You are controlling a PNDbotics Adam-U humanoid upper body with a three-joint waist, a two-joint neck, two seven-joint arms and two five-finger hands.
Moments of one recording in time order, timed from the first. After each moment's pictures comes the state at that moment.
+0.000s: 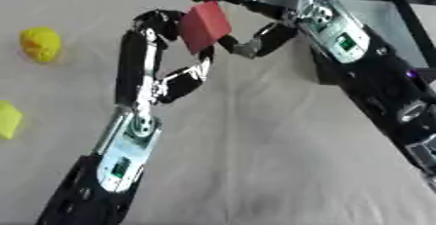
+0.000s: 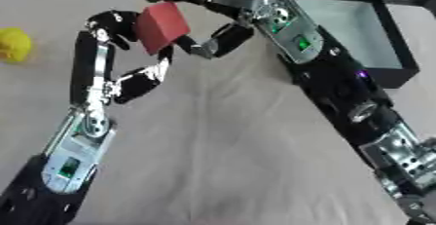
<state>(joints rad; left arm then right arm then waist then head) -0.84 -0.13 -0.41 -1.30 -0.69 0.02 0.40 -0.87 -0.59 0.25 -1.38 -0.04 -0.56 0.63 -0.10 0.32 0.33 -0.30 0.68</state>
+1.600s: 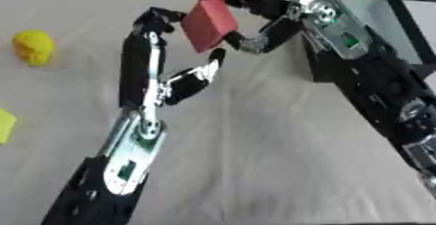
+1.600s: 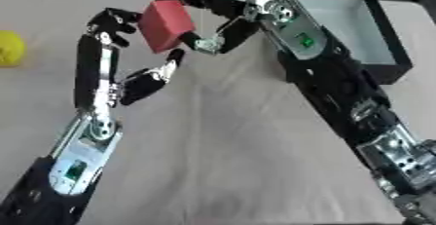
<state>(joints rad) -0.84 -0.14 -0.42 -1.28 -0.72 0.09 0.48 -0.86 -0.58 0.20 -1.36 -0.23 -0.45 0.73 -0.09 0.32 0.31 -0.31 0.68</state>
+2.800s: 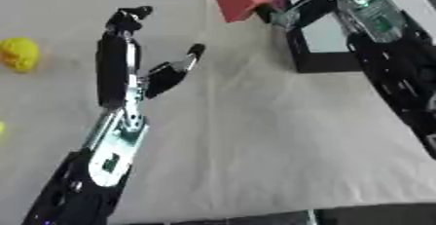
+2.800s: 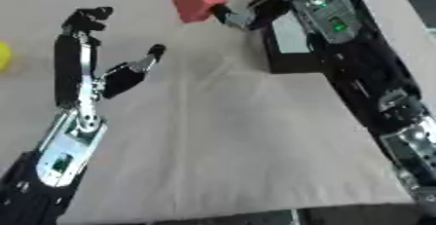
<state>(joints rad) -0.81 -0.02 -0.40 -1.27 -0.72 0.20 0.50 -0.80 -0.70 0.10 -1.35 -0.31 -0.50 0.69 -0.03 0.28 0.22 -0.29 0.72</state>
